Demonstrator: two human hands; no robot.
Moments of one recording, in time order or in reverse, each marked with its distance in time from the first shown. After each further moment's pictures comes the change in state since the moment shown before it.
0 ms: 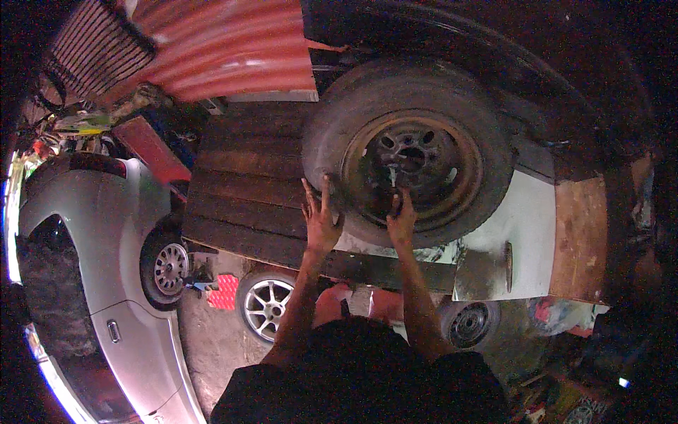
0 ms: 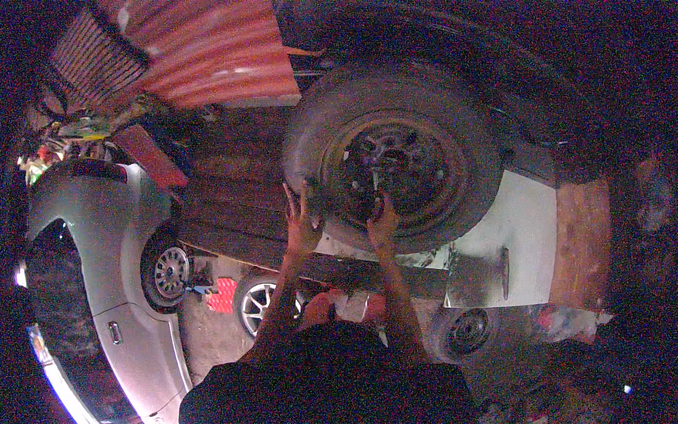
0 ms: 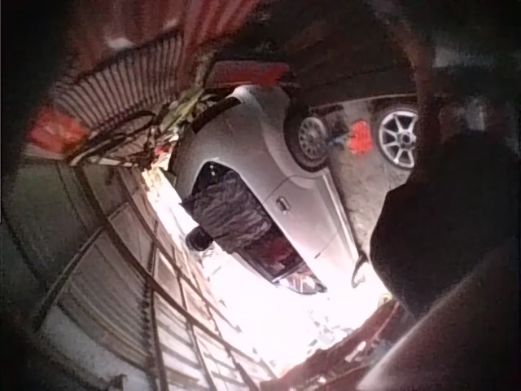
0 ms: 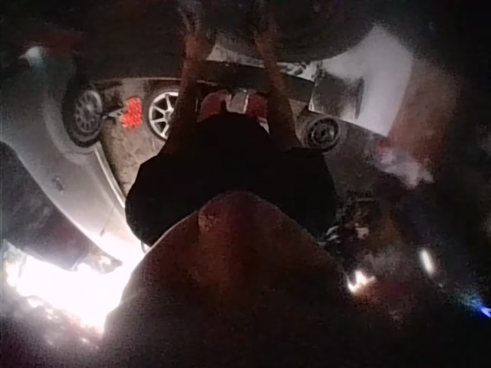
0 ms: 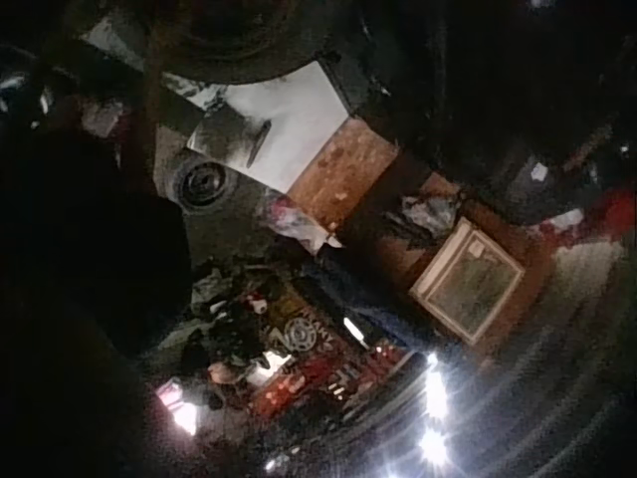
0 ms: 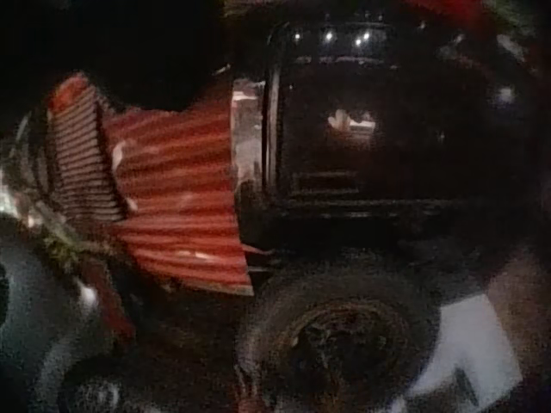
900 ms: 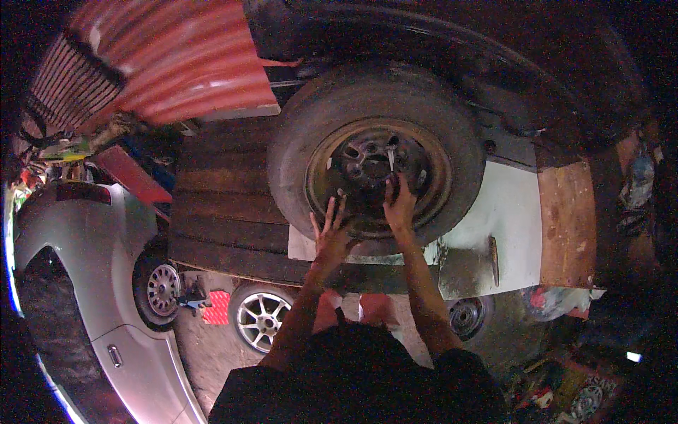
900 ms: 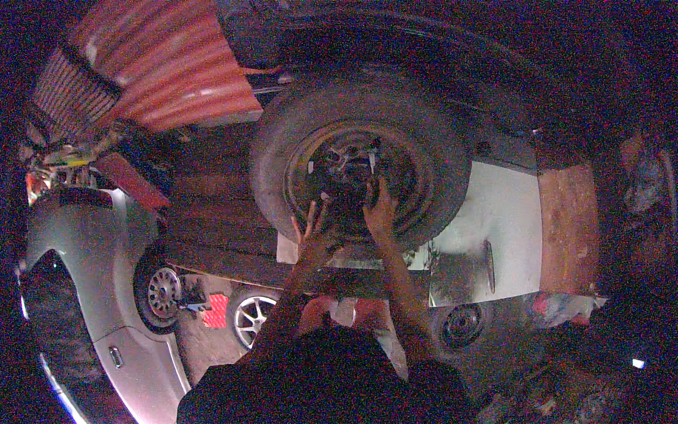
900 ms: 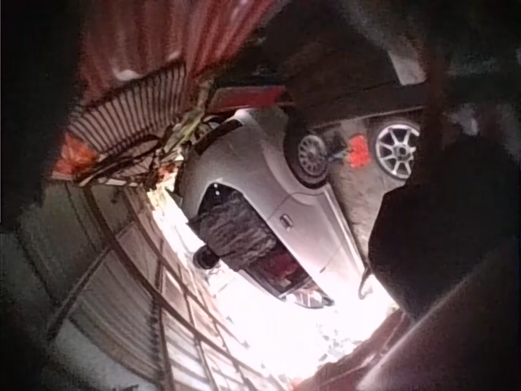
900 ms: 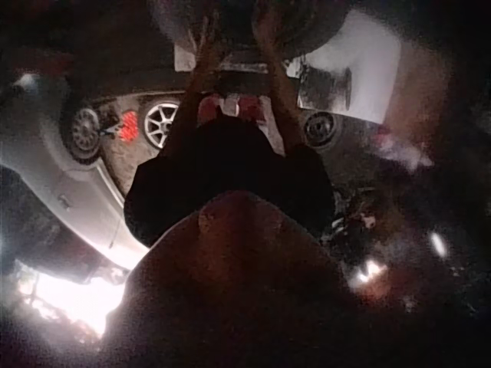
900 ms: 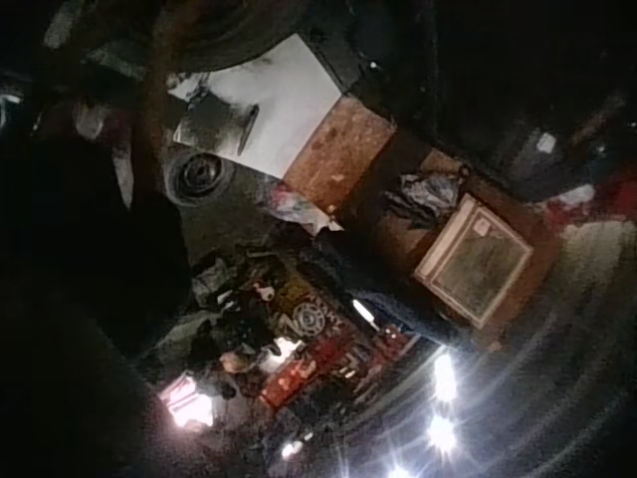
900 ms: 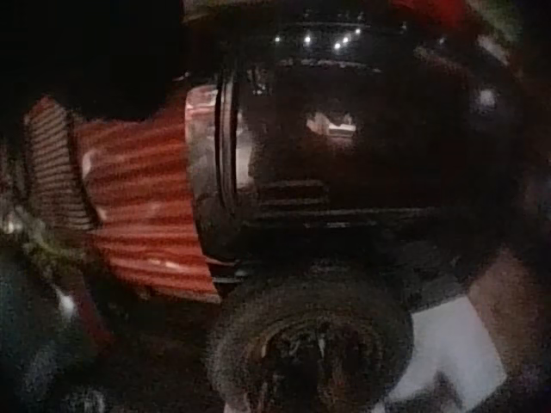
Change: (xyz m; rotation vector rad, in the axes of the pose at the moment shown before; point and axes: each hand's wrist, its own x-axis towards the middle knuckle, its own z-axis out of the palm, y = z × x) left_hand -0.013 0.035 0.072 0.312 -0.249 0.307; right_hand 0.075 0.015 -0.043 -0.174 0.054 -0.052
